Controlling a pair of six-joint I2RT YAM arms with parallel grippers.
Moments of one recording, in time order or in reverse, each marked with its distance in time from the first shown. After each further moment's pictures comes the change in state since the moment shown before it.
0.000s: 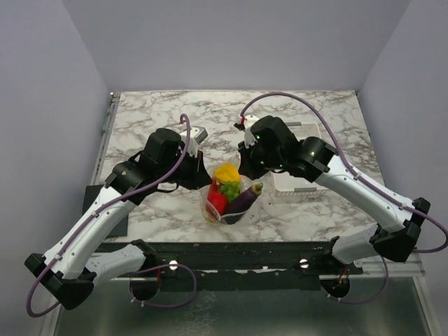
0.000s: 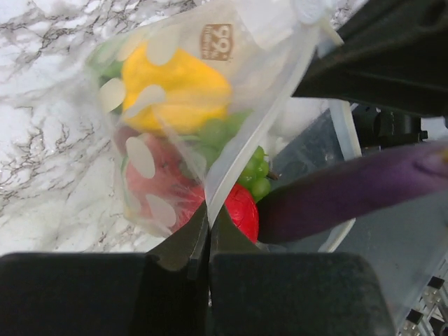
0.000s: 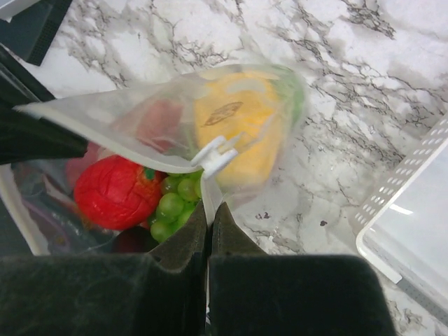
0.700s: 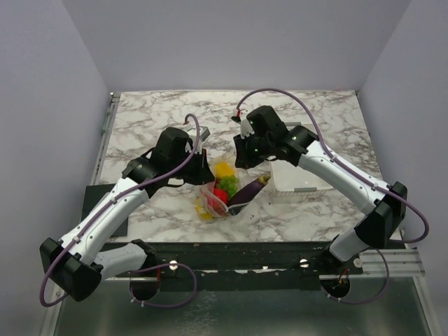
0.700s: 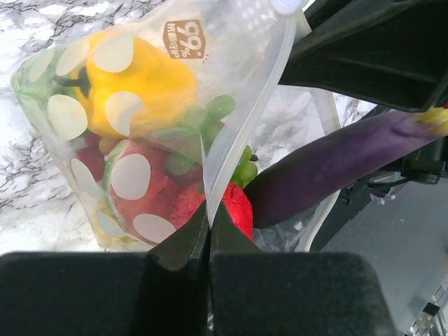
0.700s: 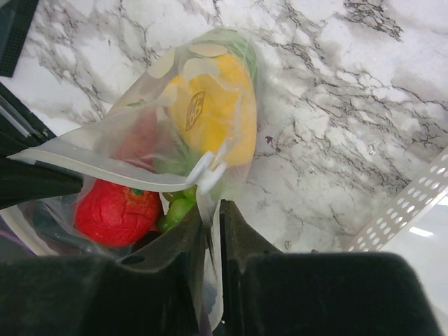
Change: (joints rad) left arm 0.053 0.098 -0.121 0.154 0.016 -0.032; right arm -0.193 0.175 -0.030 0.101 -0.214 -0.068
